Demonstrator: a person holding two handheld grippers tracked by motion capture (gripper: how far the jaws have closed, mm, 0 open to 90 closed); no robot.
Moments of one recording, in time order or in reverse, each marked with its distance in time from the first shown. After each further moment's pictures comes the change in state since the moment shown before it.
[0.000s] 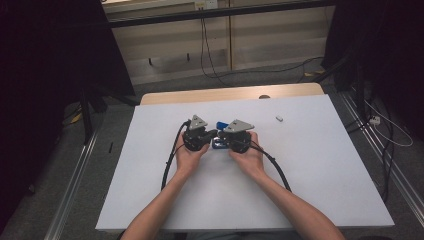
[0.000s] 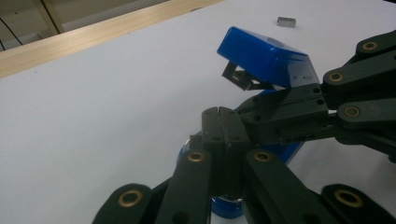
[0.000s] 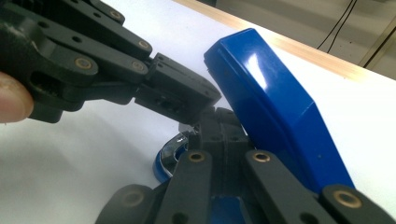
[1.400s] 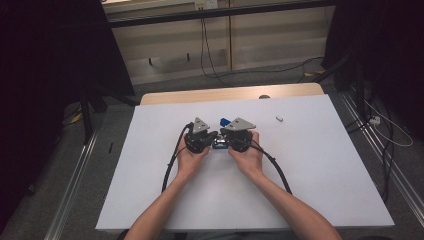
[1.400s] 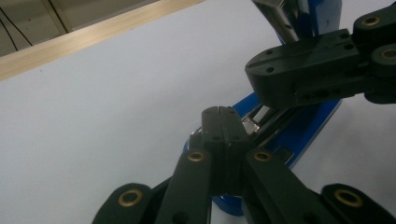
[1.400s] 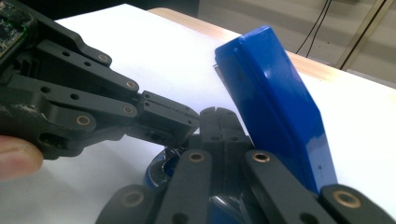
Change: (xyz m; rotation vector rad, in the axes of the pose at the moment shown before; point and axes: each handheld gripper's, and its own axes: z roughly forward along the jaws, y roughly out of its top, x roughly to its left) left arm -0.004 -0.008 0.006 0.006 0.034 0.033; right arm 0.001 0.006 -0.006 -0.026 -0.075 0.038
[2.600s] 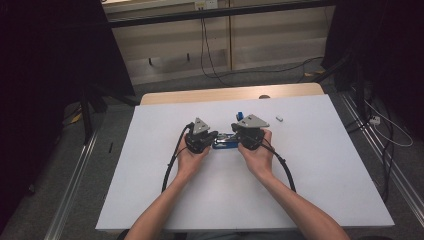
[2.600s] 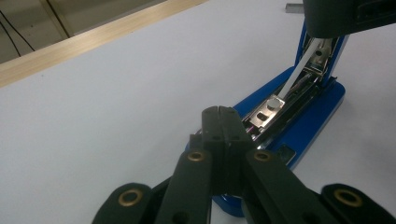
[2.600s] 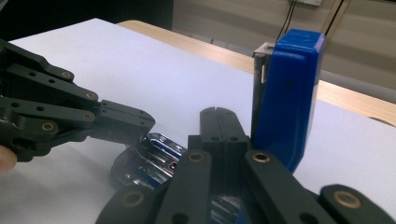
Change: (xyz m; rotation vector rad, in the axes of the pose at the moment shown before) left arm -0.002 -0.001 0.001 -0.010 0.013 0.021; right arm -0.019 0.003 -0.027 -0.023 -0.087 0.039
